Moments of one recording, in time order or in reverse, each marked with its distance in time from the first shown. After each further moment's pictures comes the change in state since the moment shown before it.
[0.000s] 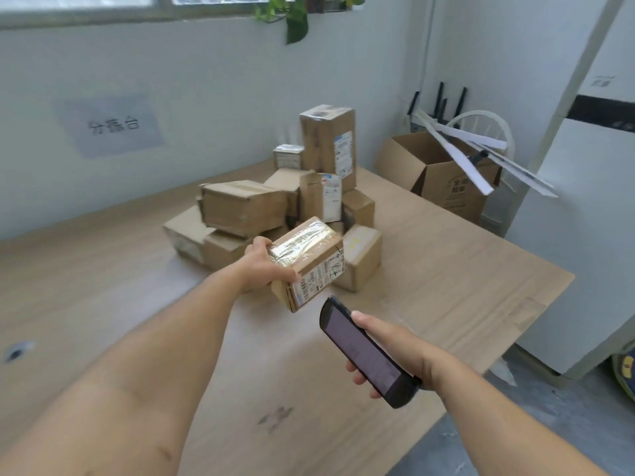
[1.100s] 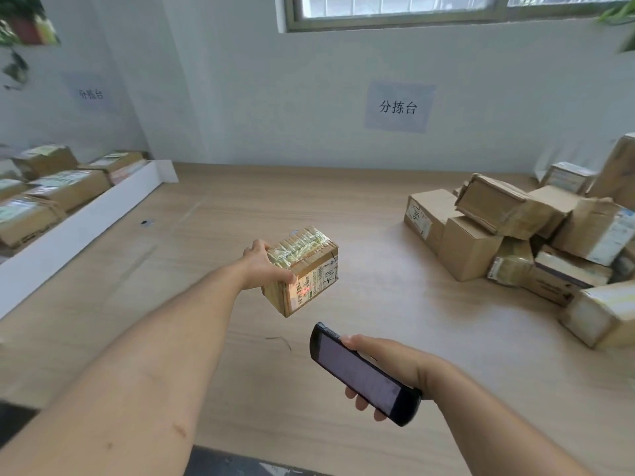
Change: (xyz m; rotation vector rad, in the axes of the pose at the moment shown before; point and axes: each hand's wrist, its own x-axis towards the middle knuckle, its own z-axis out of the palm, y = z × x) left_hand -0.315 -0.258 -0.158 -0.097 0.520 -0.559; right_hand -0.013 0.004 0.292 -0.693 -0.692 0.035
